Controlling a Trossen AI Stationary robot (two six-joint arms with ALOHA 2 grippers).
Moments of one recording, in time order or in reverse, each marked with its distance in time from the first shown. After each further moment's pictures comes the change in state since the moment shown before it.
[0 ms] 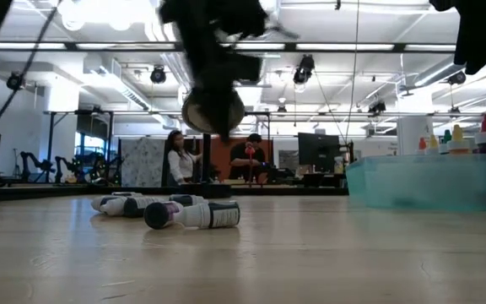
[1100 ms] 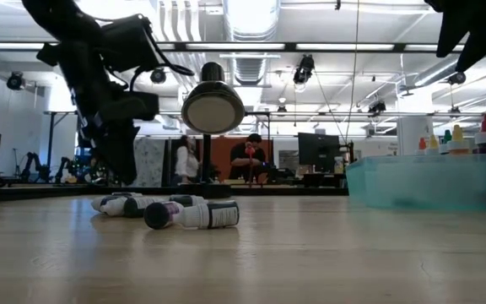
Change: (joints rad) left arm 0.003 -0.571 -0.897 0.416 0.040 -0.453; right arm -0.002 0.003 -0.010 0.123 0.021 0.171
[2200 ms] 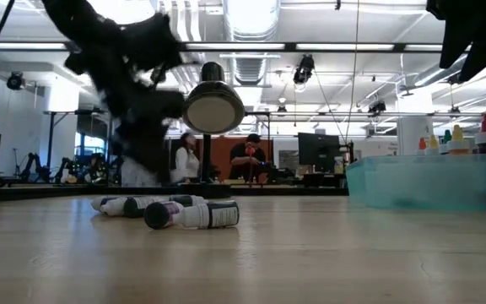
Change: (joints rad) left arm 0.000 0.140 0.063 0.160 0.063 0.031; right arm 0.001 0.000 -0.044 0.003 0.000 0.021
